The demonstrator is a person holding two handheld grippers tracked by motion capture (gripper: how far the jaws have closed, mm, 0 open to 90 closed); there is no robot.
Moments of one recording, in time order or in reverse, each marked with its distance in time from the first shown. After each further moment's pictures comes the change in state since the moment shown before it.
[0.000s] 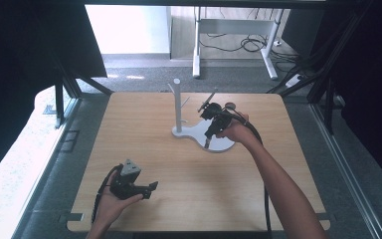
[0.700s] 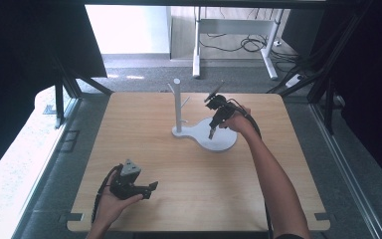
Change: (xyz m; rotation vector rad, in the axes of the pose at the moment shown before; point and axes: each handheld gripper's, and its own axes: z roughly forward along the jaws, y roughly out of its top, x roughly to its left) left arm -0.001 0.000 -0.001 -0.002 0.000 0.002; right arm -0.053 0.007 0.026 0.002 -0.025 0.132
